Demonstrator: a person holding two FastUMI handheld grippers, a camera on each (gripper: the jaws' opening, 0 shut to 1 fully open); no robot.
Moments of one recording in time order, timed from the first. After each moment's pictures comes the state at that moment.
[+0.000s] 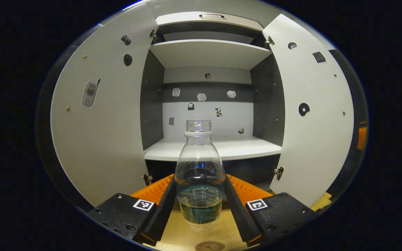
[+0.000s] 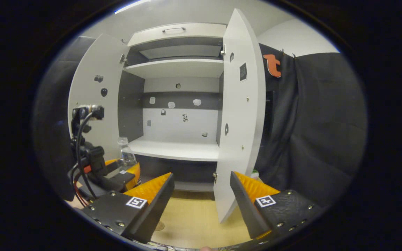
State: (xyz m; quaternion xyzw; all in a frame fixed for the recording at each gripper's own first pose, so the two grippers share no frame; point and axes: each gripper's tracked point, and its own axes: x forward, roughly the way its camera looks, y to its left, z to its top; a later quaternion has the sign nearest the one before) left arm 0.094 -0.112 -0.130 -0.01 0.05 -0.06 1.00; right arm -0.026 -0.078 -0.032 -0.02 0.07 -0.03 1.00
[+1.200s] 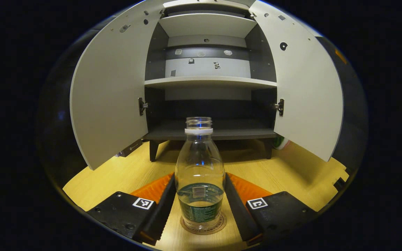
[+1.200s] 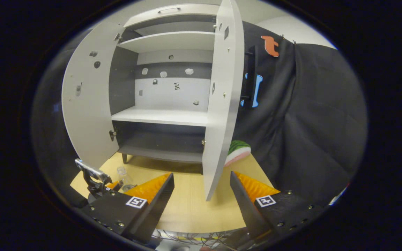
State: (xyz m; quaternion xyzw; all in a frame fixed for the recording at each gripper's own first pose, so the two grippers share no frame) left arm 0.038 -0.131 -0.332 -0.01 0.12 -0.04 0.99; right arm -0.038 -0.117 -0.110 -0.04 0.17 -0.04 0.98
